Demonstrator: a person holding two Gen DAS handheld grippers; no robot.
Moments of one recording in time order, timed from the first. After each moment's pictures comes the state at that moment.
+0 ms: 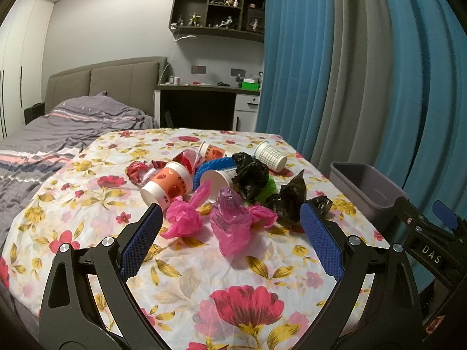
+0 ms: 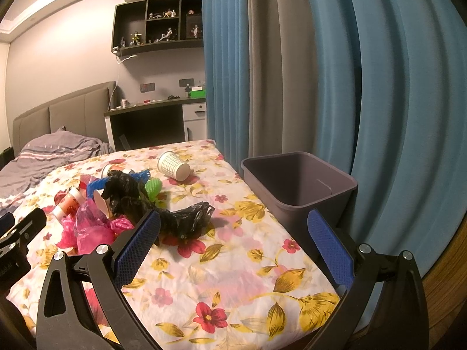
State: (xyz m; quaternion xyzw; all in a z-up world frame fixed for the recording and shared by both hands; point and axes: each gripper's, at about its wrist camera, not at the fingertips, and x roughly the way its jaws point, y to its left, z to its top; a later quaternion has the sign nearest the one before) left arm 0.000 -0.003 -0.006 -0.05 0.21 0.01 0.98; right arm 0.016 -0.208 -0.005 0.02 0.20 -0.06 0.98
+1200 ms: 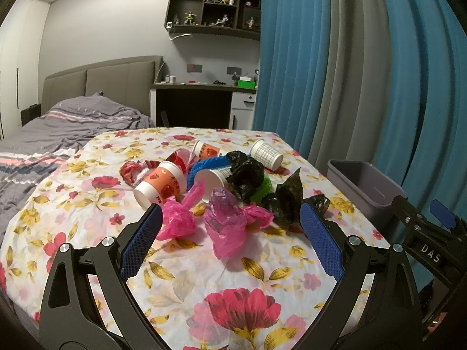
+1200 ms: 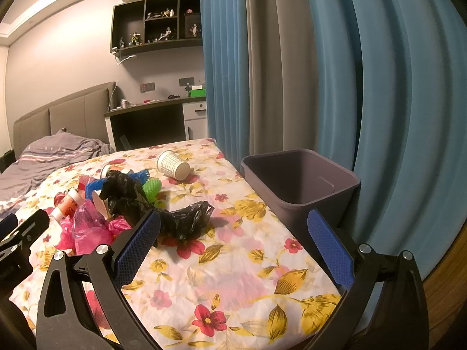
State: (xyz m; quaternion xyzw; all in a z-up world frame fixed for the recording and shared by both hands) left arm -0.001 -0.005 -0.007 -0.05 0.21 0.01 0.98; right arm 0.020 -0.212 -0.005 0.02 0.20 -0.06 0.98
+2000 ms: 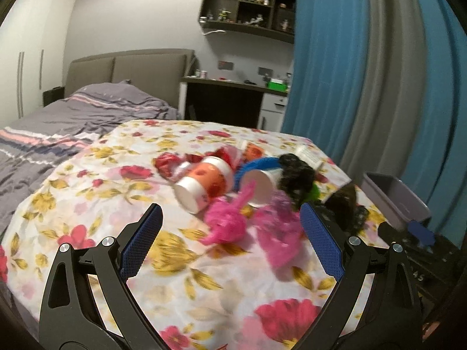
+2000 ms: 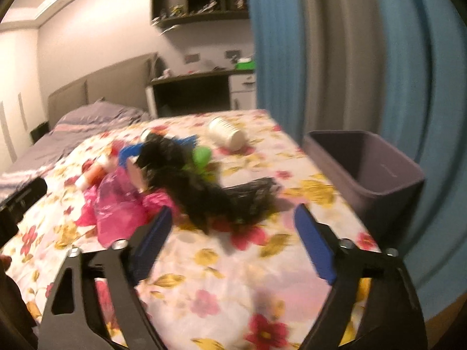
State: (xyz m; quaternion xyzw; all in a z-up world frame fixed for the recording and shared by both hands) left arm 0.013 0.050 -0.017 -0.09 0.21 0.08 0.97; right arm 0.080 -0.160 -0.047 0.01 0.27 0.07 0.96
